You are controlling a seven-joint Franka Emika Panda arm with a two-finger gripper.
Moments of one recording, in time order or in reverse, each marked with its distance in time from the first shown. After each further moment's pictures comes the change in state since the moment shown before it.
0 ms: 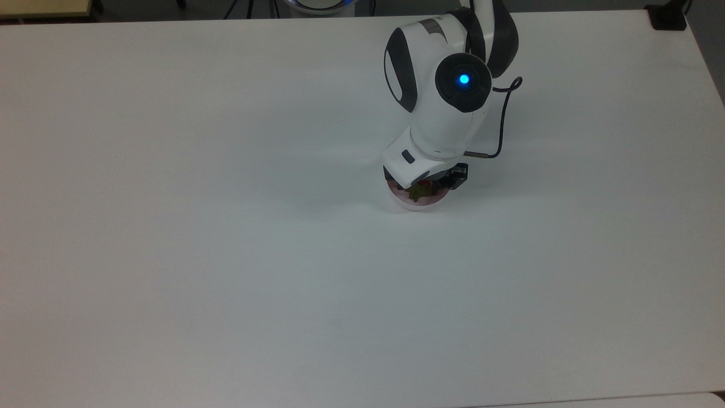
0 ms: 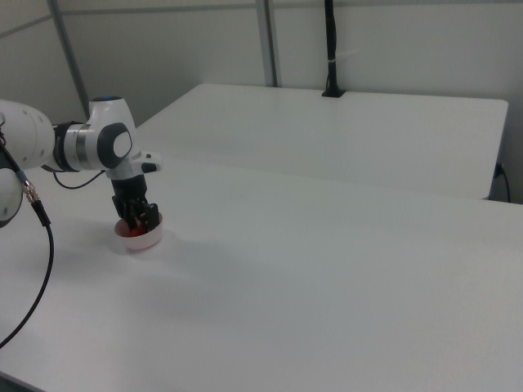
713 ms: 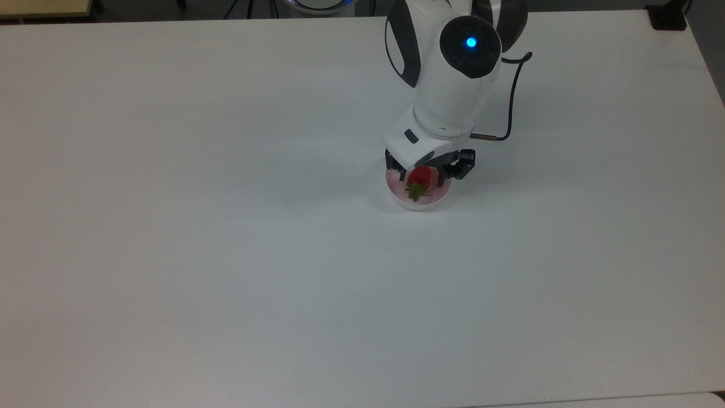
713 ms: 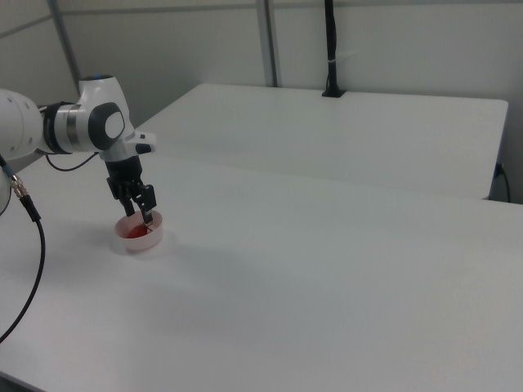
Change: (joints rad) arm 0.000 -0.066 0.000 0.015 -0.002 -0.034 0.000
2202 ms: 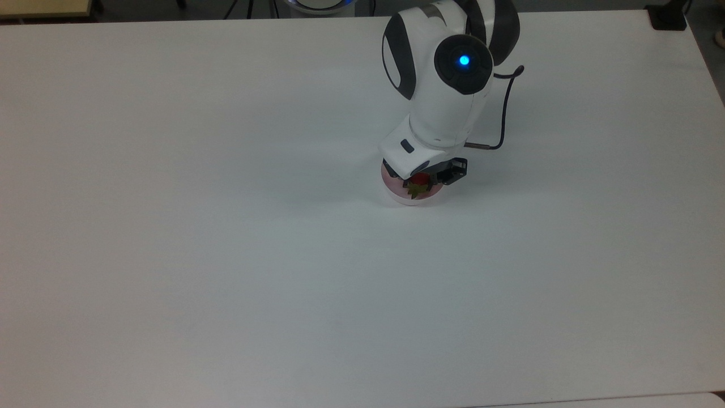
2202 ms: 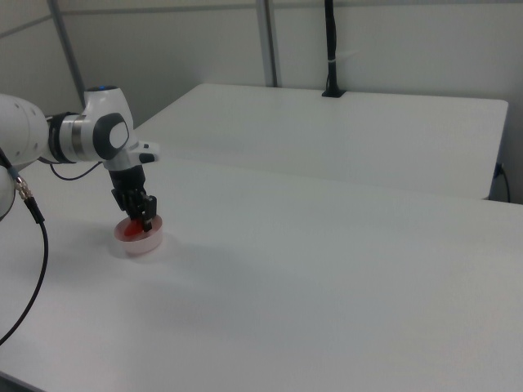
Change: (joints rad) arm -0.003 0.021 -0.002 -0.024 -0.001 0.030 -0.002
